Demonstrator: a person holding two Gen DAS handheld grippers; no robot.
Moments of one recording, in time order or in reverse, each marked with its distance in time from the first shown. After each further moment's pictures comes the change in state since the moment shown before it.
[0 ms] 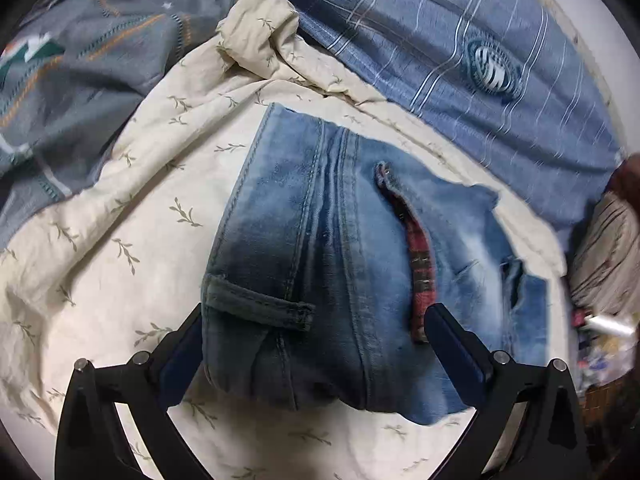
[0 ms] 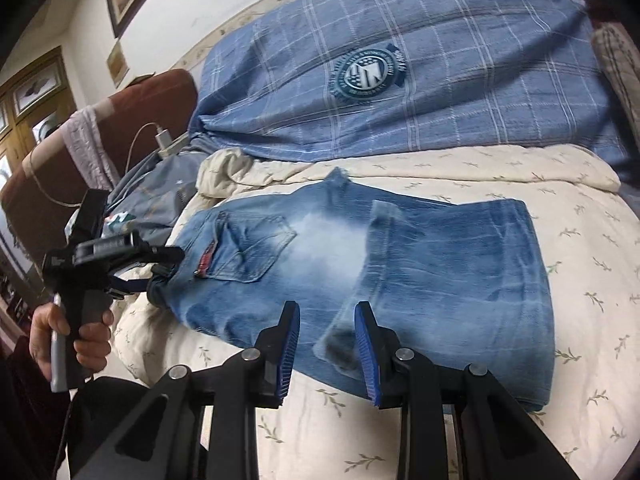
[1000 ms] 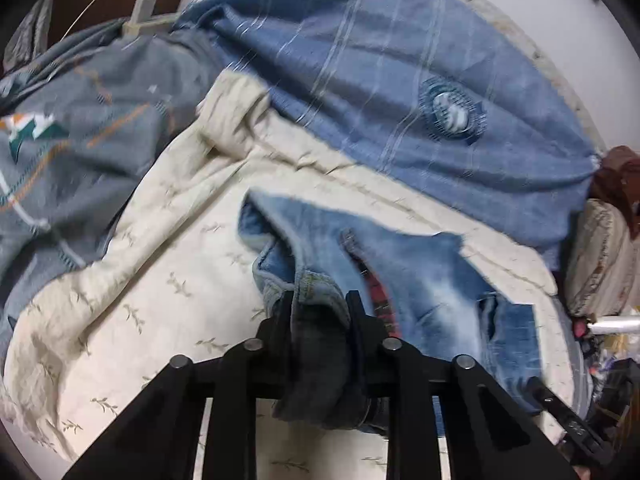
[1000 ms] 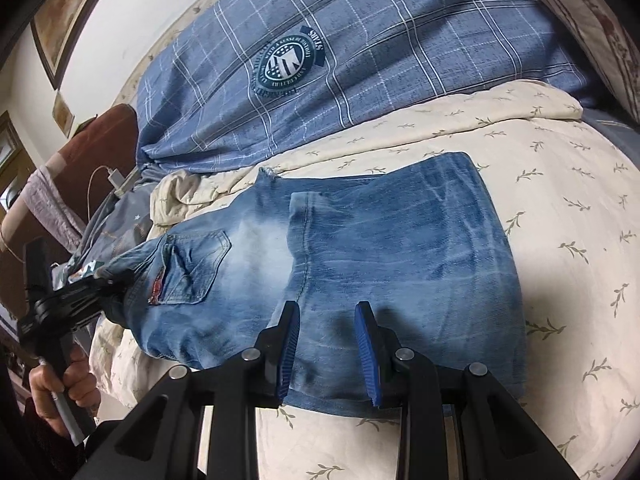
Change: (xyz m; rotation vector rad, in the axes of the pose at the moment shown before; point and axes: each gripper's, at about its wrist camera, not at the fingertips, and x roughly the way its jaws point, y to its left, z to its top) left arm -0.042 -0.028 0.005 0.086 -0.247 -0.038; right arm 0.008 -0.047 0.000 0.228 0.041 -0.057
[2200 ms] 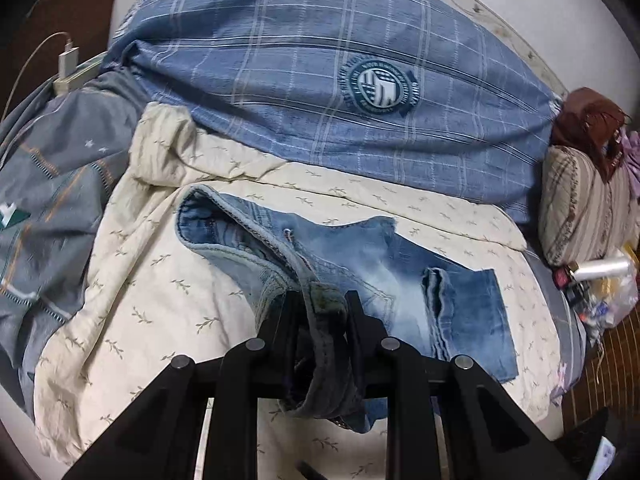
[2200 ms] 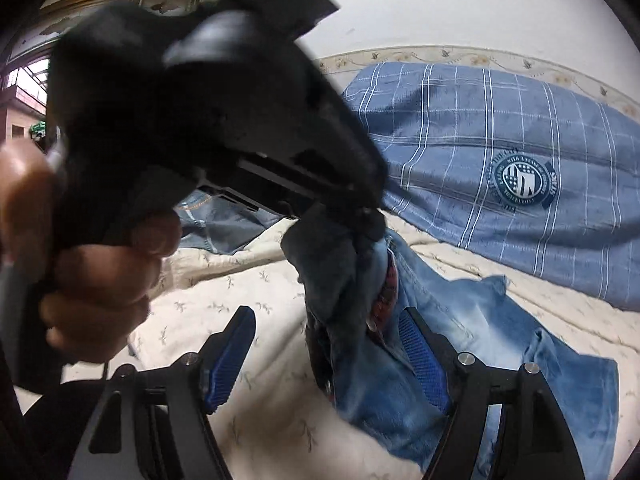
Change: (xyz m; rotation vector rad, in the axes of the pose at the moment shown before) left arm -0.016 -0.063 0.020 0.201 0.092 -0.059; right arm 0.027 0.206 -0.055 -0.692 -0.249 0.158
